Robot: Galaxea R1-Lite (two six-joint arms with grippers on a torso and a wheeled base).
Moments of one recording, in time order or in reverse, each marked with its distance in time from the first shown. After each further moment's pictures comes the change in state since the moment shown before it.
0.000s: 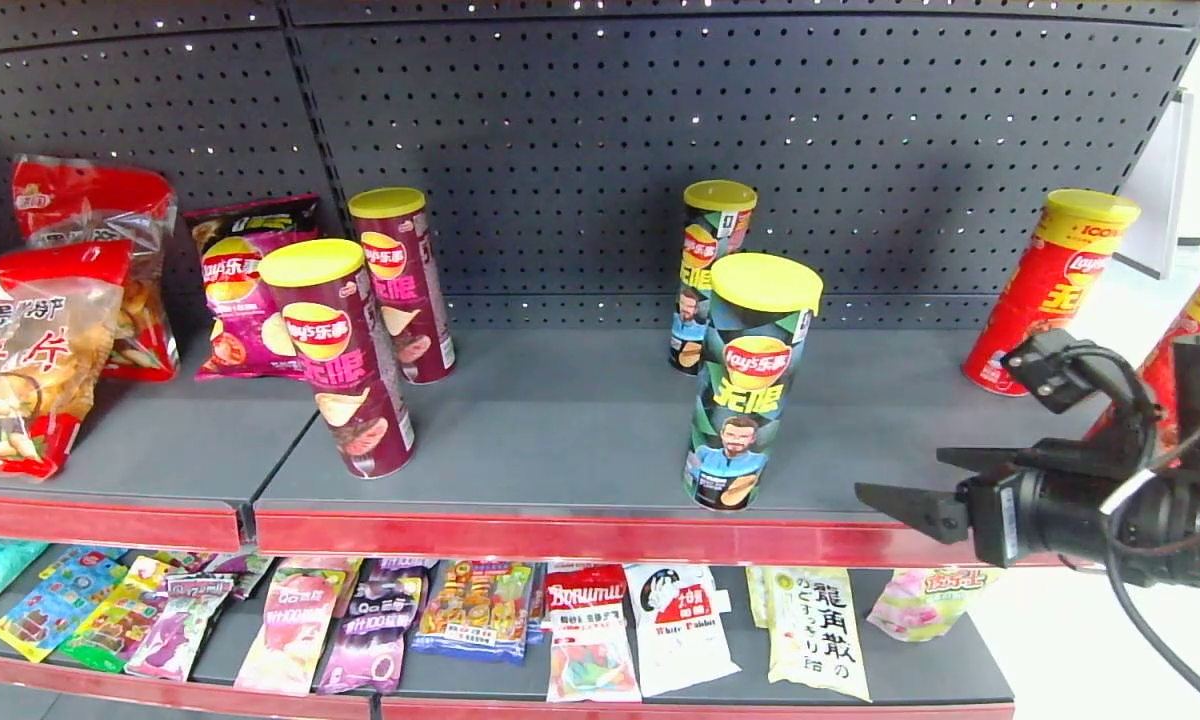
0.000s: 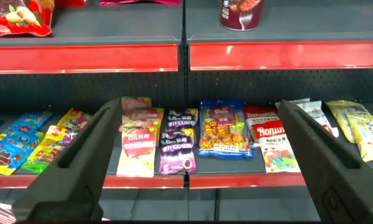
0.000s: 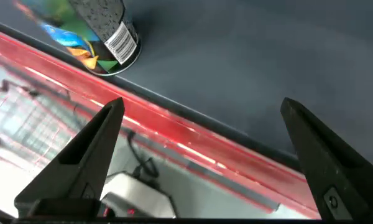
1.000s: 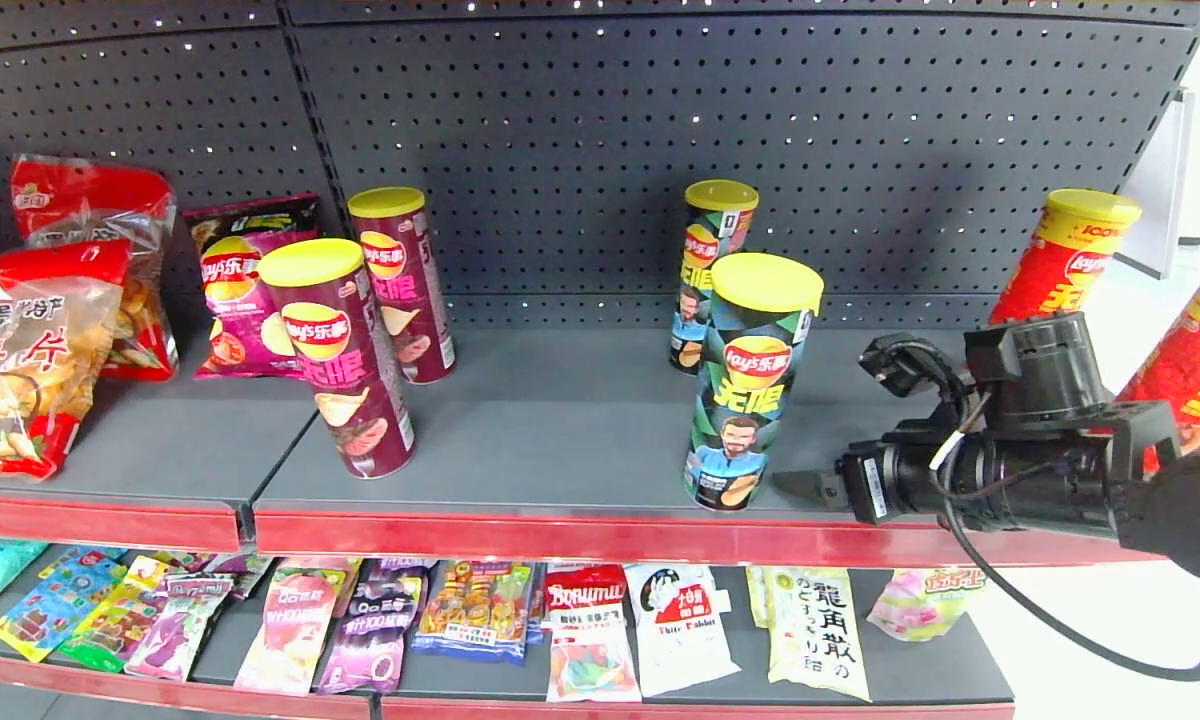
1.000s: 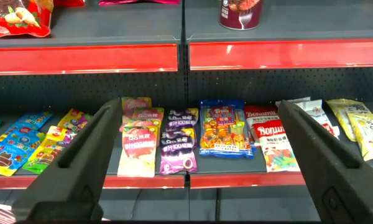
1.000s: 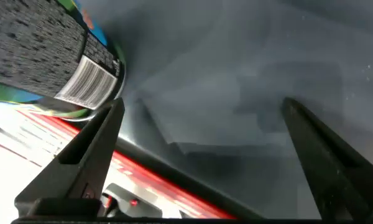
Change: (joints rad) left arm 0.000 0.001 0.000 0.000 -0.003 0.007; right arm 0.057 0.287 -0.170 -0.004 -0.046 0.006
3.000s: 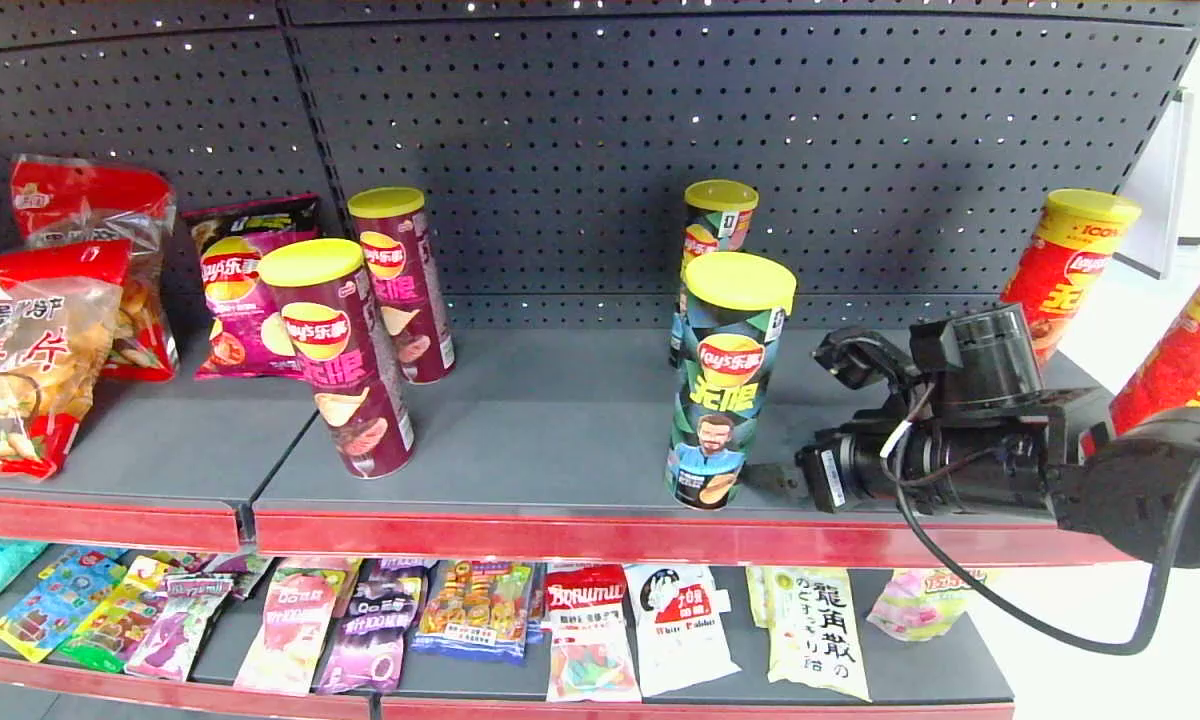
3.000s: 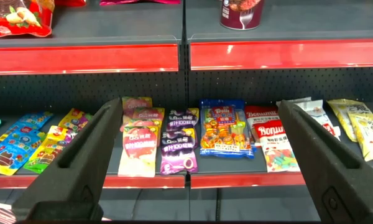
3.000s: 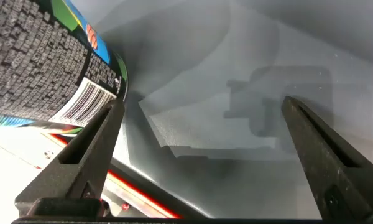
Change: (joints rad) left arm 0.000 0.000 0.000 0.000 0.004 0.000; right arm 0.057 0.076 -0.081 0.002 -0.028 -0.022
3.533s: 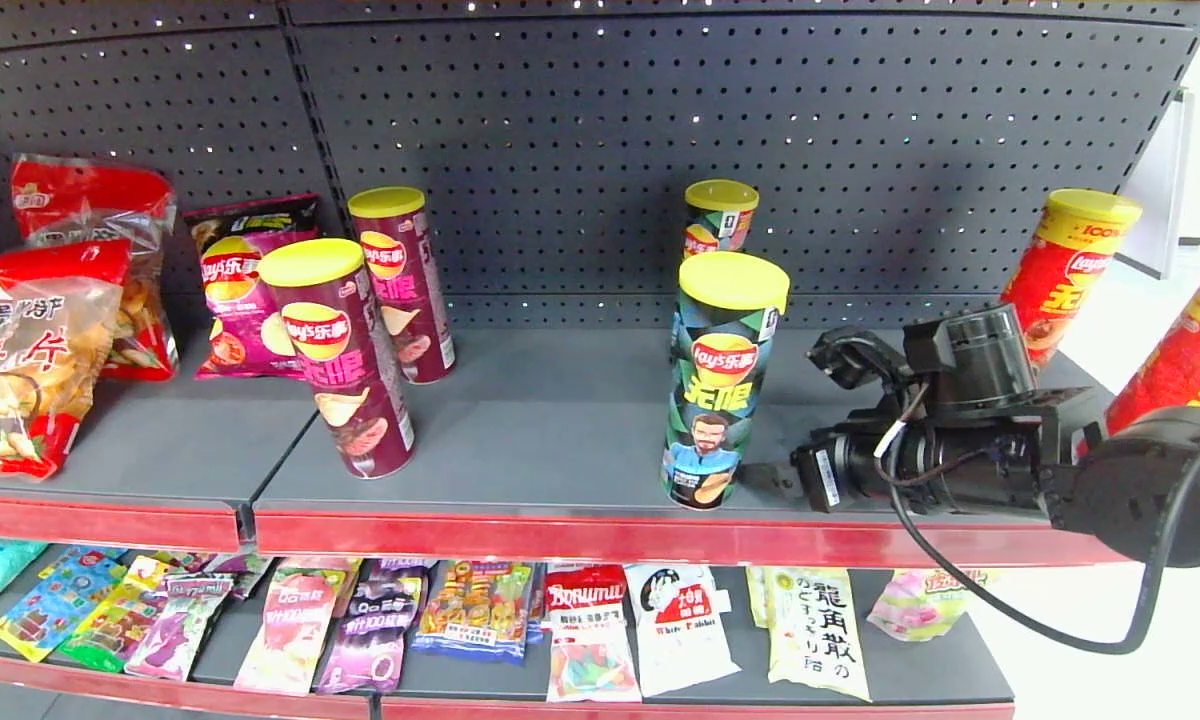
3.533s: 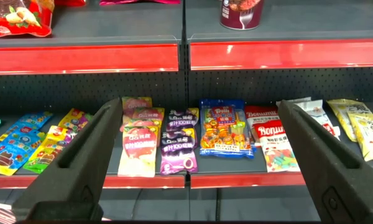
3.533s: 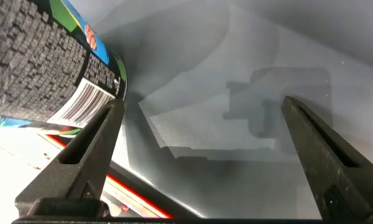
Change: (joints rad) left arm 0.000 0.000 0.000 0.000 -0.001 0.000; right arm 0.007 0.001 -0.003 -0.001 -0.011 0.000
